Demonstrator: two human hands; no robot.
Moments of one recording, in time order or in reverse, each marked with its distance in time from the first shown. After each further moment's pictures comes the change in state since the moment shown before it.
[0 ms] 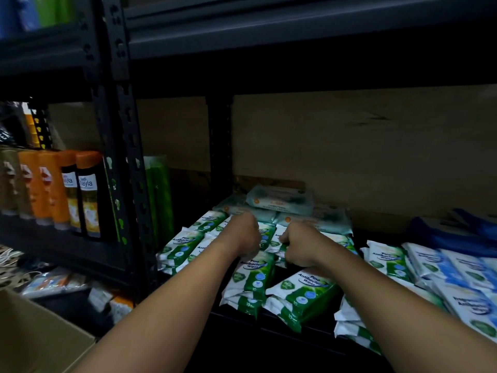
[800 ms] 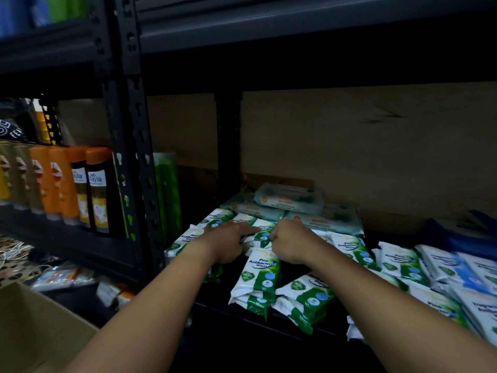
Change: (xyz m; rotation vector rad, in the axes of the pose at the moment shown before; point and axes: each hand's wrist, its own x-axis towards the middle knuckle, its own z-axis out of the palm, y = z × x) left_hand -0.008 -0.063 -0.007 0.172 -0.192 0.158; right_hand 0.014 -0.031 0.013 0.030 -0.027 -0.007
